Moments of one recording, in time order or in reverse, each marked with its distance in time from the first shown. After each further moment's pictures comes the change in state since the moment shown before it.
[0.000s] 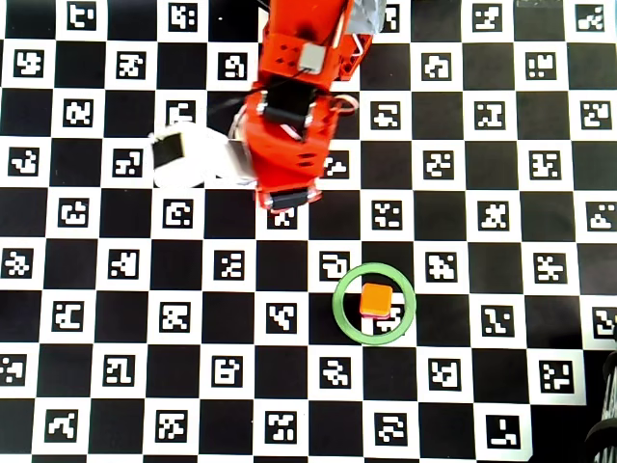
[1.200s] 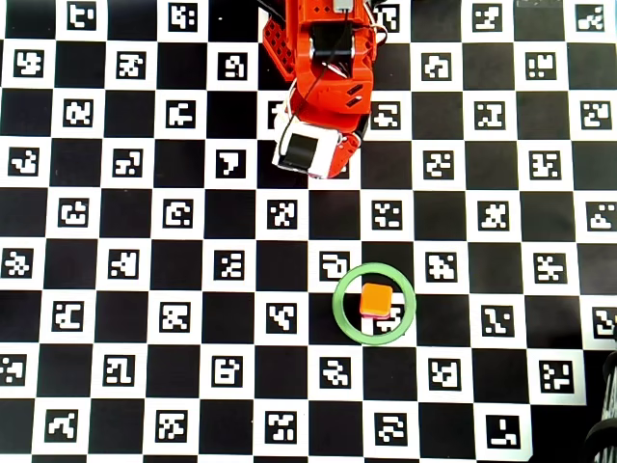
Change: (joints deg) arm -10.8 56.7 51.2 -8.7 -38.4
